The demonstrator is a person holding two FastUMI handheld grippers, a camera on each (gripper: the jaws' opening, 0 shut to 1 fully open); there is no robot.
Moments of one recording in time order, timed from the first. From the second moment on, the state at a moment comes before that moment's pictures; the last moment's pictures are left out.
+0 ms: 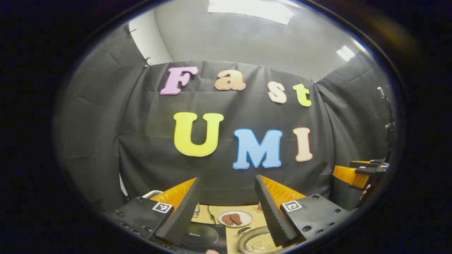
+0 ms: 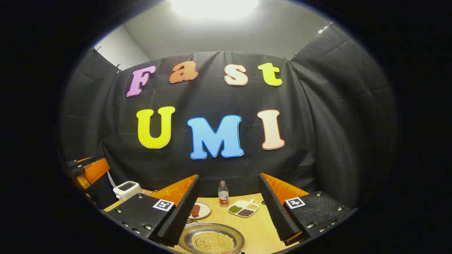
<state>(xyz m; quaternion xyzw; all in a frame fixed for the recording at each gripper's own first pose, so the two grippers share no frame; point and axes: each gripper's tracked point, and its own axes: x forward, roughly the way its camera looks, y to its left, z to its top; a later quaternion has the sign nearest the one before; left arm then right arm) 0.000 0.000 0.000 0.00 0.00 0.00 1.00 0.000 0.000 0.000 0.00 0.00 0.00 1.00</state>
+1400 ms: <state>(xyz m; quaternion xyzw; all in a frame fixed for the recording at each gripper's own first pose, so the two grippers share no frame) 0.004 -0.014 -0.033 0.01 0.04 -0.01 1.00 -0.004 -0.001 -0.084 -0.02 0.10 0.04 0.99</state>
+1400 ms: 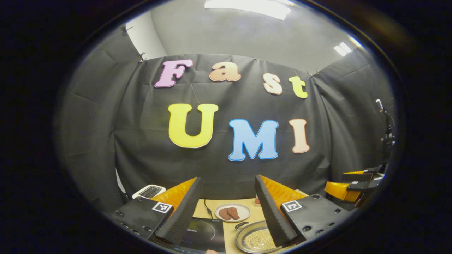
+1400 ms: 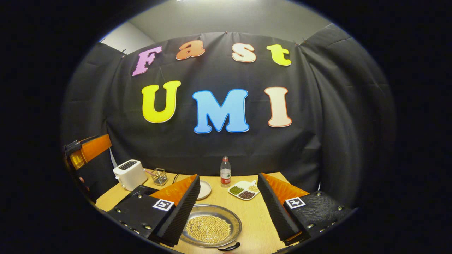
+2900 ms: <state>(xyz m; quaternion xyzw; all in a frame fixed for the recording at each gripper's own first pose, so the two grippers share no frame) 0.016 0.002 -0.093 0.01 0.10 0.01 1.00 -0.103 0.041 -0.337 -0.06 0.49 0.17 0.85</state>
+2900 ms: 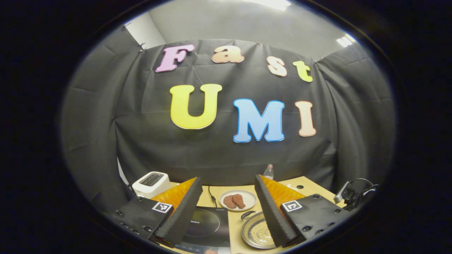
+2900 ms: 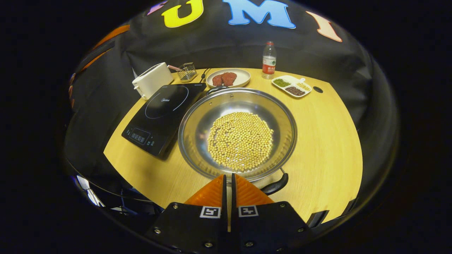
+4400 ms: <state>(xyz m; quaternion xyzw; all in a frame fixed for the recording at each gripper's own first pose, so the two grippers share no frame) 0.028 -0.021 -0.100 0.02 0.11 -0.01 0.99 -0.093 -0.015 -0.384 -0.07 0.56 0.11 0.82</state>
